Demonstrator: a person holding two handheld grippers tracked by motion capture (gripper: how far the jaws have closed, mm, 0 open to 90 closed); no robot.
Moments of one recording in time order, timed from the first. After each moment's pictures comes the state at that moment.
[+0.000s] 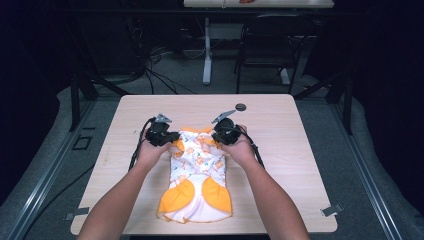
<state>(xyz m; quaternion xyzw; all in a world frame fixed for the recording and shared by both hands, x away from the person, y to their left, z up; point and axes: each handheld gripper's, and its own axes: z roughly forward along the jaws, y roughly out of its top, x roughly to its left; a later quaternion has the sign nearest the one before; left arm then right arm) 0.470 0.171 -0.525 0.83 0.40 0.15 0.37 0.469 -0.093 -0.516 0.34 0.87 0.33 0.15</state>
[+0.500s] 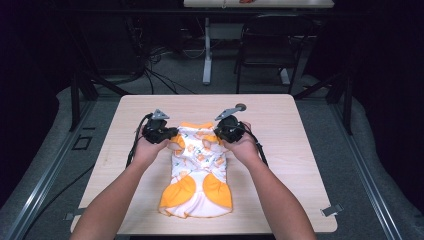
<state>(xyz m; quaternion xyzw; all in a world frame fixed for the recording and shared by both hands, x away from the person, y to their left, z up) 0.464 0.173 -0.504 0.82 0.38 0.17 0.39 0.461 -0.101 -0.497 0.33 0.86 0.35 0.19</state>
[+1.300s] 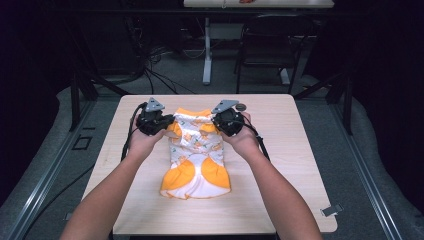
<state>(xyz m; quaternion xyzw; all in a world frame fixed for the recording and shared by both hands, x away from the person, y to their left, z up) 0.455 0.175 -0.459 0.81 0.36 0.23 0.41 0.450 -0.093 -0.452 0.28 0.85 0.36 0.26</state>
